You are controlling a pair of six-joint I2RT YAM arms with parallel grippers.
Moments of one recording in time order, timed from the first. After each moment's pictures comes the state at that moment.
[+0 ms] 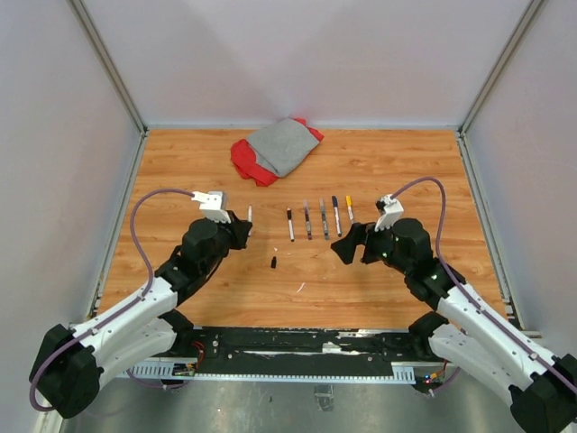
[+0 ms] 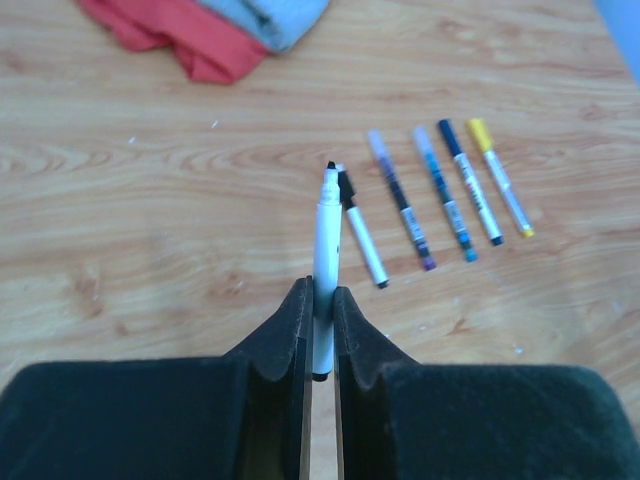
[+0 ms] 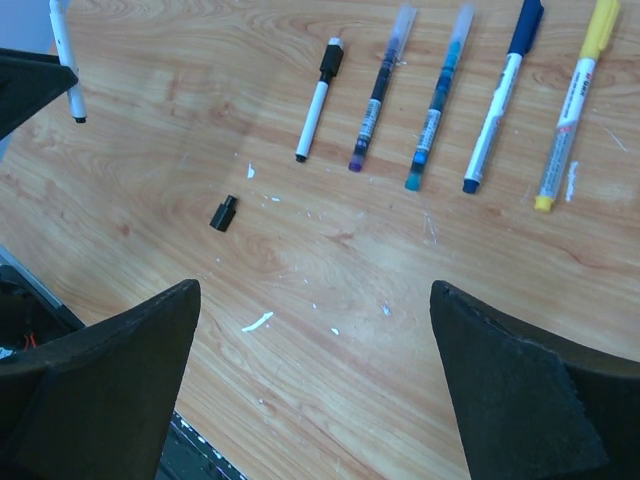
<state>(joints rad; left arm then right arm) -0.60 0.85 0.41 0.15 -0.23 -0.45 0.57 0.72 0.48 -0.17 -0.13 0.44</state>
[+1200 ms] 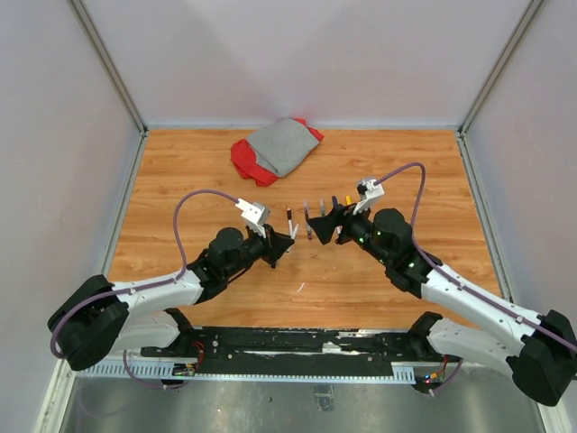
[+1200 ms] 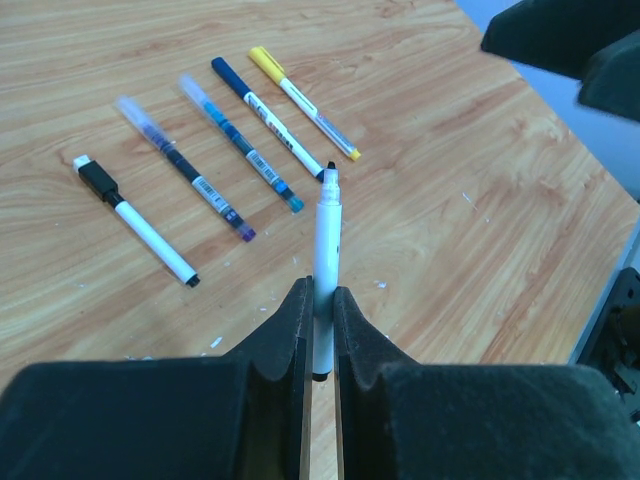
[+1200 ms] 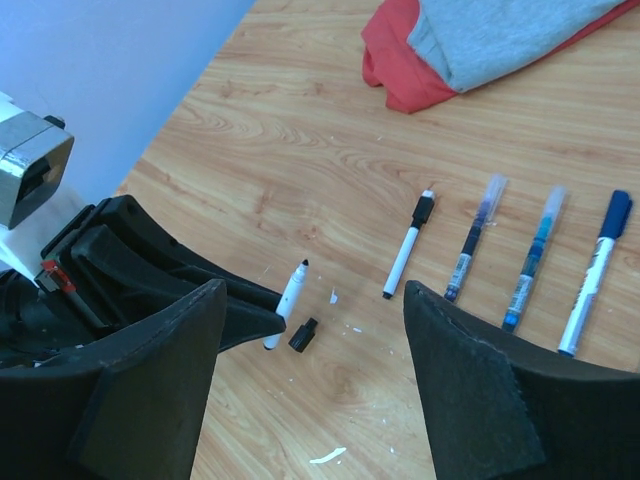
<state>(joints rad) -0.80 1.16 0.36 0.63 0.01 -0.41 0.76 0.95 0.60 0.22 0.04 0.45</state>
